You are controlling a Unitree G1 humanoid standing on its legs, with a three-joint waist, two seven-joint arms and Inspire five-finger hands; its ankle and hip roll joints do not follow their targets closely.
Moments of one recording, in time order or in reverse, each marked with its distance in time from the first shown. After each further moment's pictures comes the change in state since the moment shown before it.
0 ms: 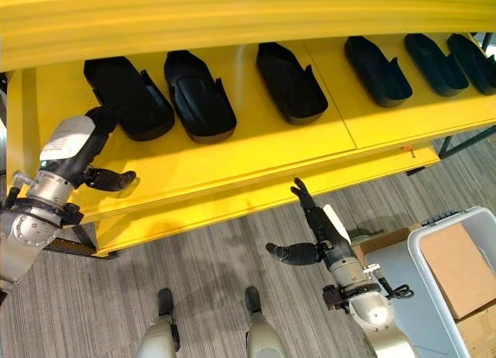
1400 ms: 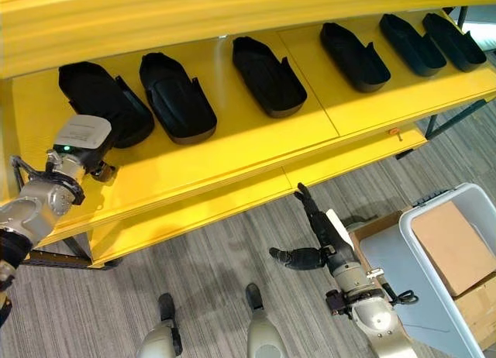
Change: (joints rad) left arm -0.416 -0.034 -0.428 0.552 0.185 0.070 -0.018; right arm 0.045 -0.021 0.003 0.001 -0.001 -0.009 -0.022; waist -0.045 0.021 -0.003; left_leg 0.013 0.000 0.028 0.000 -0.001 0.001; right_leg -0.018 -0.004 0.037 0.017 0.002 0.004
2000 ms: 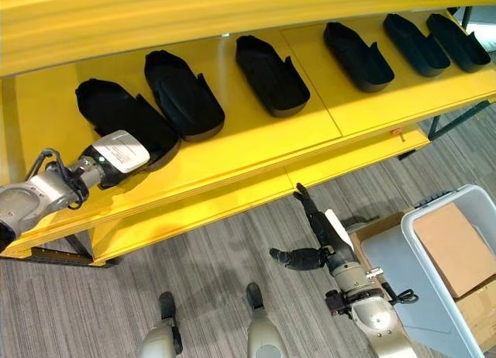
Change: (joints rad) left arm -0.162 0.158 -0.334 -0.146 0.312 -0.122 -0.082; right arm 0.003 -0.002 0.001 0.007 -0.036 -0.002 0.004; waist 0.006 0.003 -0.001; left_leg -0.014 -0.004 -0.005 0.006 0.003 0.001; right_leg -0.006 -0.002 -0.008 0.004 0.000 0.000
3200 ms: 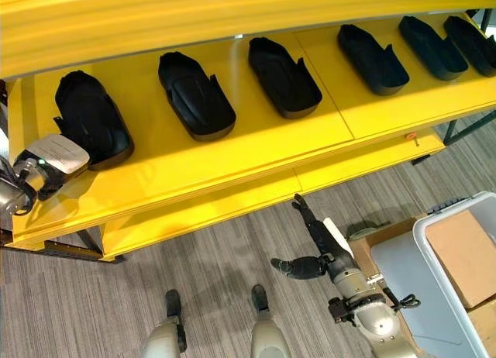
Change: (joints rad) left arm 0.141 0.132 0.145 0.112 0.000 0.027 -0.056; right arm 0.019 -0.013 -0.003 0.019 0.000 0.002 0.042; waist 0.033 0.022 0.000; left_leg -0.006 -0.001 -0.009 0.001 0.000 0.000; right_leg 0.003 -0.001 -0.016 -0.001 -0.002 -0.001
